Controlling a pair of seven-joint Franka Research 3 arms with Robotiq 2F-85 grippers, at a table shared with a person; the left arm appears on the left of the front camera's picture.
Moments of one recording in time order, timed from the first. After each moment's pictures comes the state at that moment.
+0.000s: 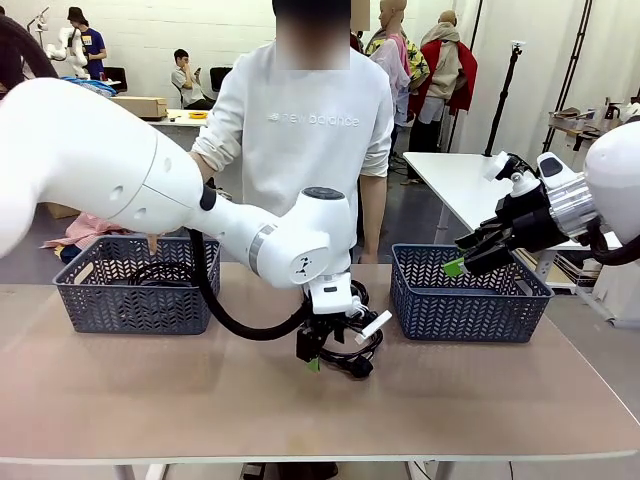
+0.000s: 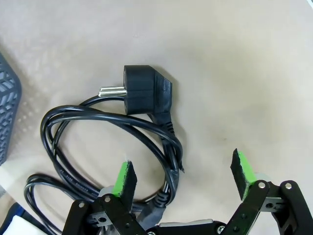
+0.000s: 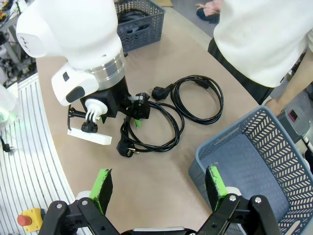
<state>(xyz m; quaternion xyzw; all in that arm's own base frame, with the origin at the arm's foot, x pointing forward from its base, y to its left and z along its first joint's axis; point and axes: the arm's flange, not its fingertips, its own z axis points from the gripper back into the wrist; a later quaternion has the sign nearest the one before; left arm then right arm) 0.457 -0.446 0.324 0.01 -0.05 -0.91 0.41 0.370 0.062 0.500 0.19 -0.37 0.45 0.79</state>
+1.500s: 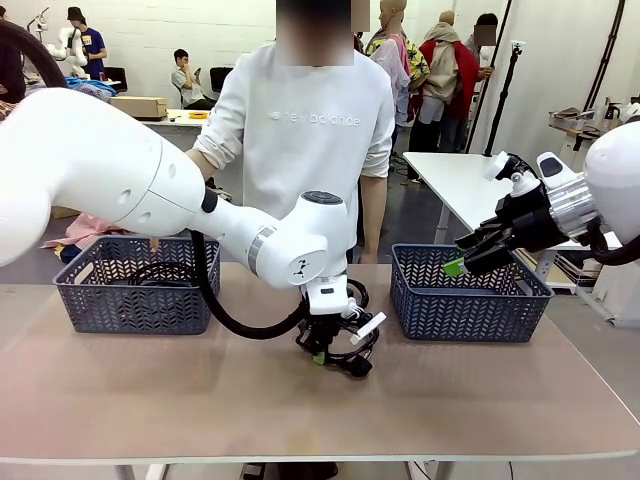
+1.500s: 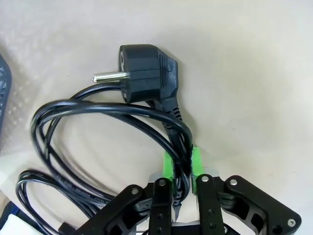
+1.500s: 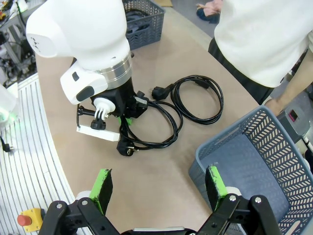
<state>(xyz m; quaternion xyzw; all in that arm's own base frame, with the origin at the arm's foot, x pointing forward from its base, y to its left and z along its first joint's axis) 0.471 -0.441 0.315 0.01 -0.04 -0.91 0.41 0.370 0.062 0.500 0.19 -0.37 0.45 0.79</state>
